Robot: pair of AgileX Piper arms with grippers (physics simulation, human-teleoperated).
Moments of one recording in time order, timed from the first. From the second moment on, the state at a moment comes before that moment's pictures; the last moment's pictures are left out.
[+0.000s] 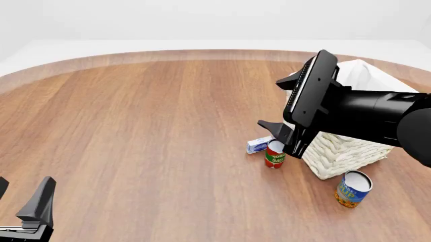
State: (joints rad) left arm 0.00 0.00 0.00 0.00 0.00; right arm 0.60 1.11 -0.96 0.42 -0.74
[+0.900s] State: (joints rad) left arm 0.00 0.00 0.00 0.00 0.00; right arm 0.67 1.35 -1.13 0.54 -0.80
